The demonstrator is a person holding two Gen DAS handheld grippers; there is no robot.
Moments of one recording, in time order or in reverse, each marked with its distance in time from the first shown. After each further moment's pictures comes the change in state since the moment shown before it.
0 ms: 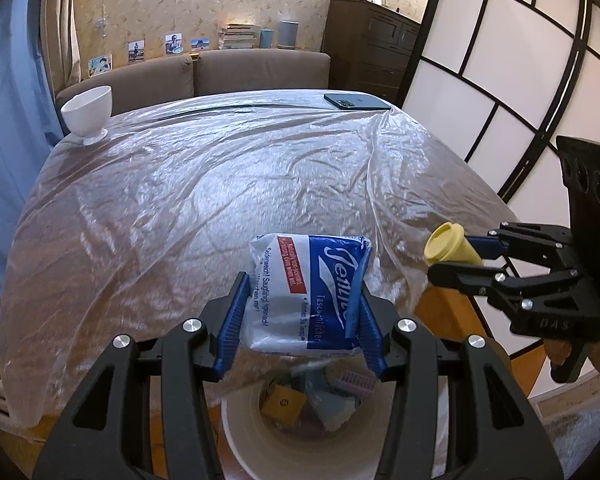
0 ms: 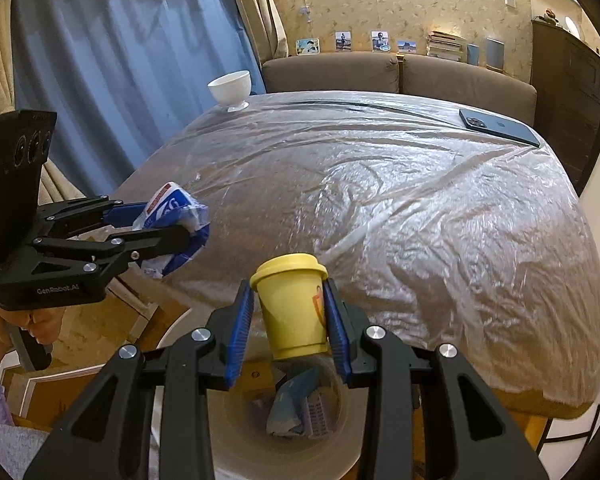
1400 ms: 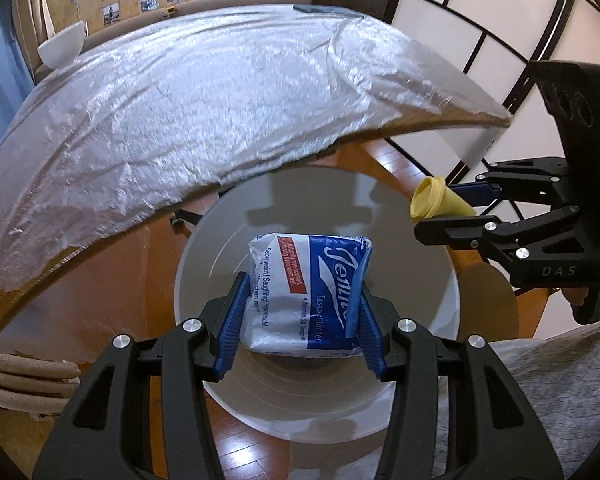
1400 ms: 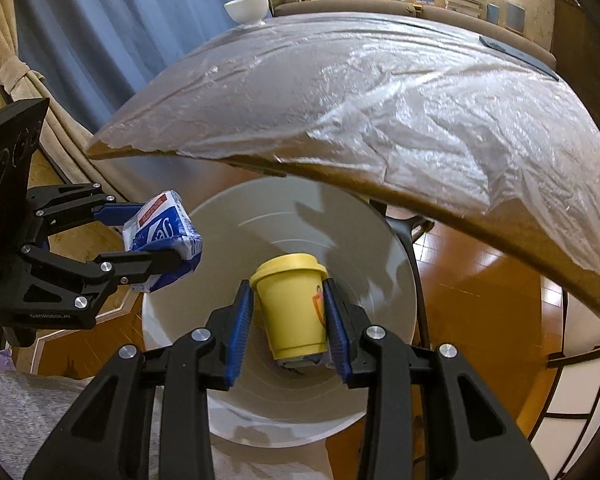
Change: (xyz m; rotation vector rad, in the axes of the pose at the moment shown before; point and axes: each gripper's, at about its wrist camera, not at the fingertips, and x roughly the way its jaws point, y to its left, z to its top) left arm 0.024 -0.027 -0.087 0.065 0.212 -0.012; right arm 0.028 0.009 -0.076 -0.024 0.209 0.032
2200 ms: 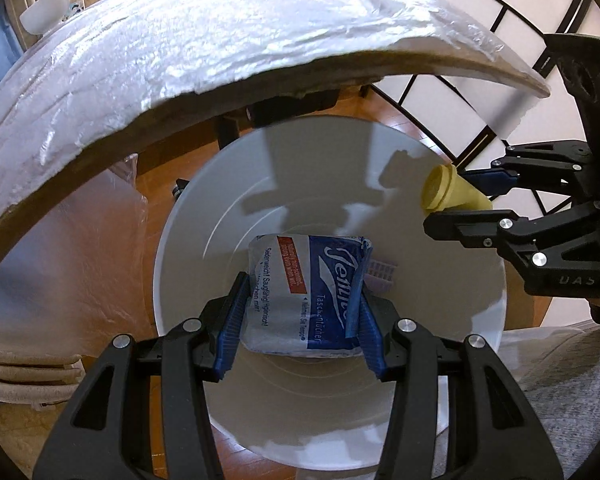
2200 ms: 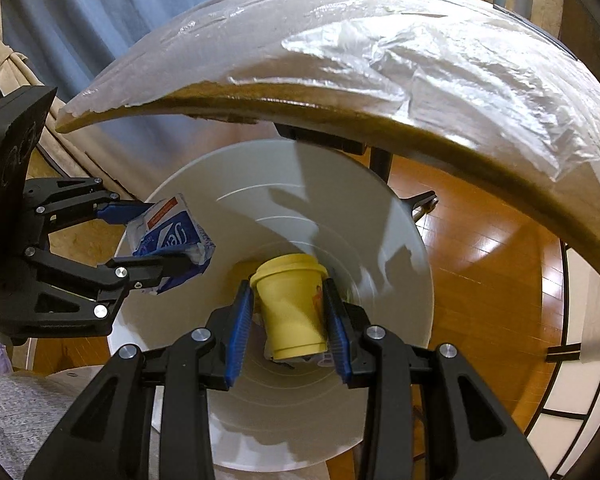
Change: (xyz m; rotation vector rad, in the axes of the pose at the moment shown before) left arm 0.054 0.002 0.000 -0.011 0.109 0.029; right arm 0.053 -0.003 -0.005 -0.007 0.083 -0.013
